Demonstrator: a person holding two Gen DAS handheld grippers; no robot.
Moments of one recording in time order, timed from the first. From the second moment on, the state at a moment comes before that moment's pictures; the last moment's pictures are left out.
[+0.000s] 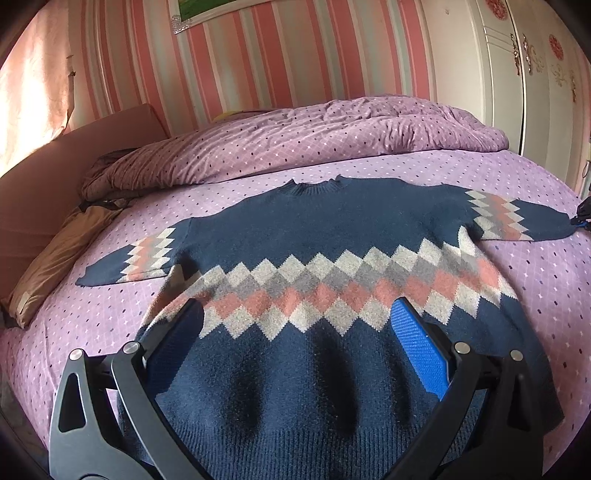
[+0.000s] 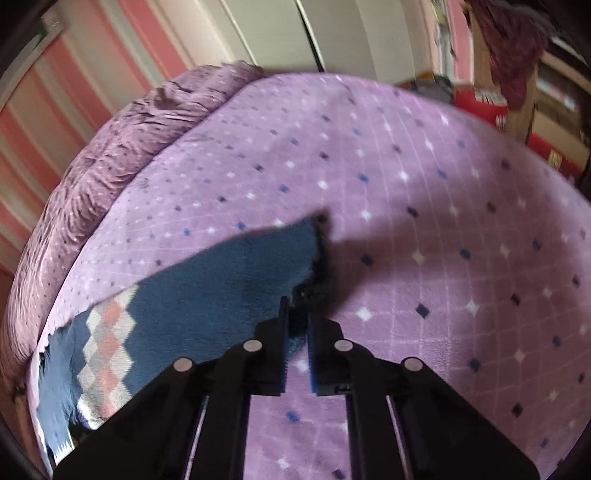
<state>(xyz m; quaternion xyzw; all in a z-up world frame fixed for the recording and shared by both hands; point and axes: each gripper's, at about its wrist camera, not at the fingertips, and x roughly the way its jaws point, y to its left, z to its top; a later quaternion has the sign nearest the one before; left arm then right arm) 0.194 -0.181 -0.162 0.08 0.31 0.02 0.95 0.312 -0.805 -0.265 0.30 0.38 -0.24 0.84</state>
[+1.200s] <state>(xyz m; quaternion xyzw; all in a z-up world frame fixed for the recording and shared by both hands) 0.213 0.081 -0.138 -0.02 0.32 0.14 0.94 0.516 -0.213 -0.142 0.16 0.36 0.10 0.91</state>
